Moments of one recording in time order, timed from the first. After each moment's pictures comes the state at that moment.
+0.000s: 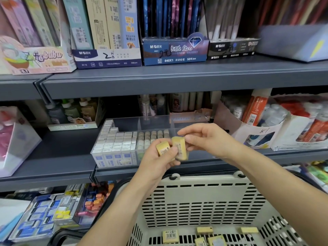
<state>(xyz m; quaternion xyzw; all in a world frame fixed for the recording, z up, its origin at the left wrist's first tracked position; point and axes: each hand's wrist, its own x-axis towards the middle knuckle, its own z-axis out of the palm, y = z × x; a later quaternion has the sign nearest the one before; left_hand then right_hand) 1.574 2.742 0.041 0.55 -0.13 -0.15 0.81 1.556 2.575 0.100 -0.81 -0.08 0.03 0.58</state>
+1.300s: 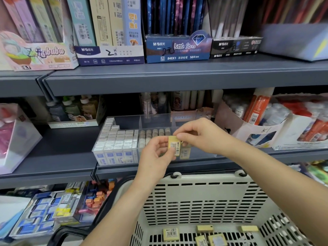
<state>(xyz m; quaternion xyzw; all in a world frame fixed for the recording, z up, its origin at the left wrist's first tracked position) 1.570 2.744 0.046 0.67 -0.15 -0.02 0.73 1.566 2.590 0.110 -0.93 -0.12 -0.02 0.36</state>
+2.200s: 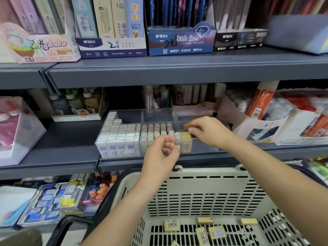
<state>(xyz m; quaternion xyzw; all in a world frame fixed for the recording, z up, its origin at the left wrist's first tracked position) 1.554 2.744 0.045 0.77 -0.15 0.01 0.62 1.590 2.568 0.084 -0.98 -0.05 -0.04 0.19</state>
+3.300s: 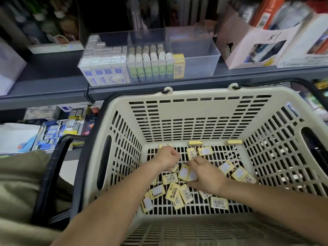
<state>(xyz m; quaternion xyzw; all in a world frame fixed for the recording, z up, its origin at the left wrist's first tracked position) 1.459 2.742 -0.102 0.84 -0.02 -0.39 0.38 1.379 2.593 -0.145 -0.96 -0.08 0.22 0.16</state>
